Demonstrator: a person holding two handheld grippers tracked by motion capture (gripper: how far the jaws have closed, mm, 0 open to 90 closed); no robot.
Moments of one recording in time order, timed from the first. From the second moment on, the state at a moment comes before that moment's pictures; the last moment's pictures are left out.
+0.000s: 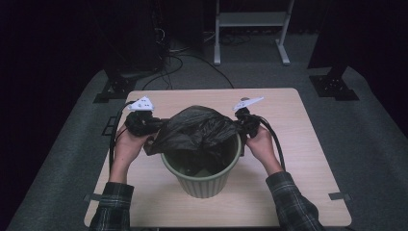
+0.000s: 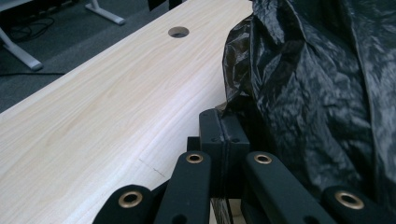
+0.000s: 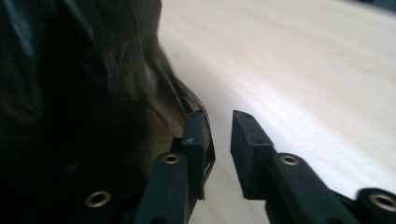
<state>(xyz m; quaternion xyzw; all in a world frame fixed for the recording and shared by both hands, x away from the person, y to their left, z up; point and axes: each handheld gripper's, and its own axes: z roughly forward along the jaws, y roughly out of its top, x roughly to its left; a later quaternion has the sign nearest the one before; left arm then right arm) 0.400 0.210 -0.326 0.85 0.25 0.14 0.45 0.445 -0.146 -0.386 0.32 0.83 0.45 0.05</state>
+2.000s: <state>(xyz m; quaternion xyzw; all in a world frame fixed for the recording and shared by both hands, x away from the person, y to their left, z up) 0.397 0.218 -0.329 0.84 0.27 0.12 0.44 0.286 -0.166 -0.313 0.14 0.81 0.57 0.01</state>
